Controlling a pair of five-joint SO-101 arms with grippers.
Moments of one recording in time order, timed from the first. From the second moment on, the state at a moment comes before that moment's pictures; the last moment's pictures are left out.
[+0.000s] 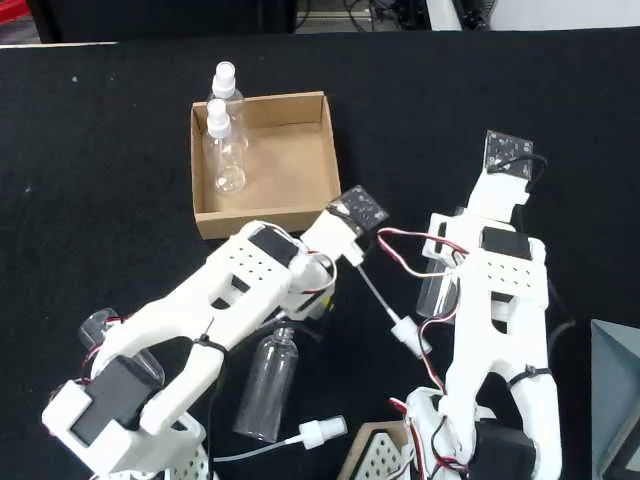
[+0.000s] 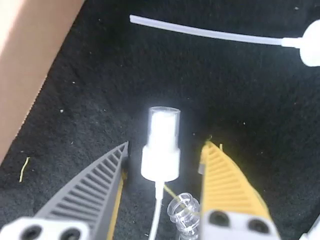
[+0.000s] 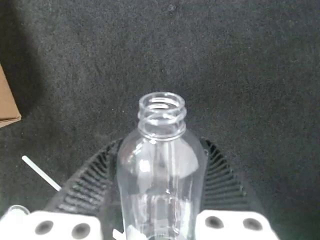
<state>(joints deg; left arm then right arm) 32.3 -7.7 33.4 53.9 -16.7 12.5 -26.9 47.5 52.5 -5.0</state>
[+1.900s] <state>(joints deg) 32.3 -13.5 29.7 64.1 -15.1 12.5 -32.2 50.1 52.5 -5.0</state>
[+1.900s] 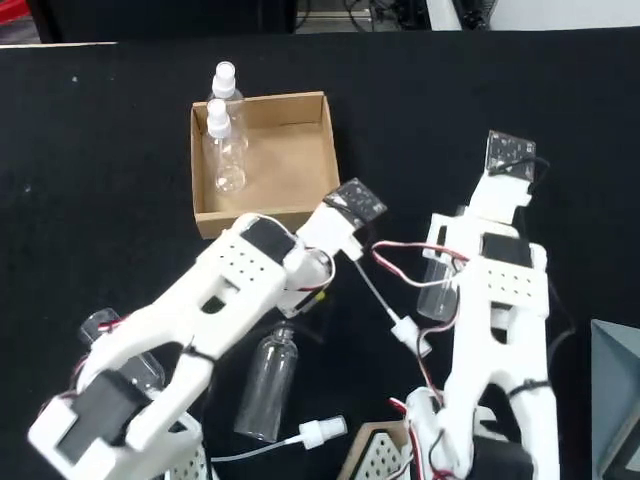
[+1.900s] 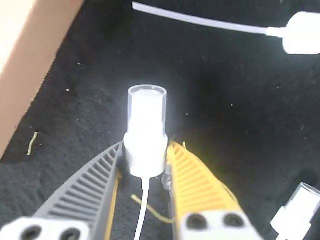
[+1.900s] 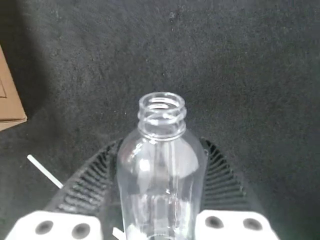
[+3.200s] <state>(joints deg) 29.5 -45.2 39.2 62.3 6.2 2.6 -73.6 68.9 52.5 -5.0</state>
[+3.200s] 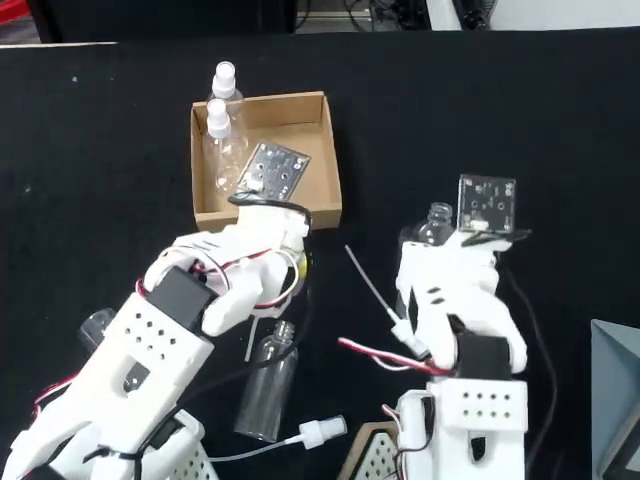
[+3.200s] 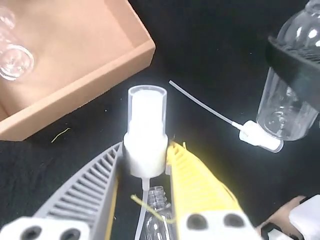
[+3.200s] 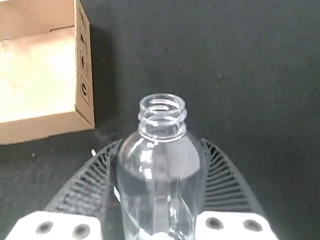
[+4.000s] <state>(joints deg) 28.0 -60.3 47.0 57.7 9.7 -0.1 -92.1 80.4 48.9 -5.0</state>
